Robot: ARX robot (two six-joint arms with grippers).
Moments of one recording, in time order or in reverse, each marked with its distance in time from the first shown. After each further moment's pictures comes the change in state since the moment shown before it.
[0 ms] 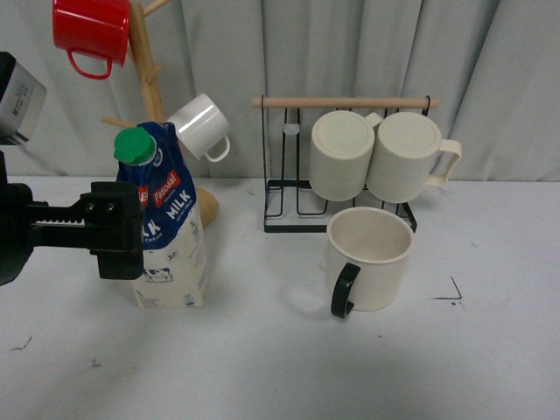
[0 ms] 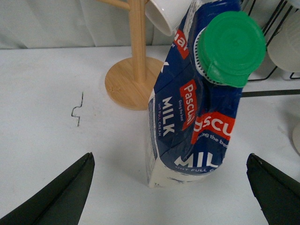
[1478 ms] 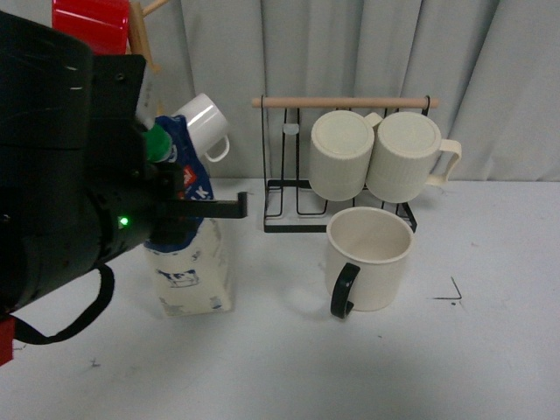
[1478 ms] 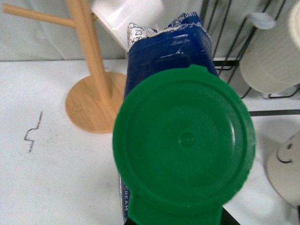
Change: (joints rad) left arm -0.156 0.215 0.206 0.032 -0.147 -0.071; right arm 0.000 0.000 0.000 0.000 0.000 0.000
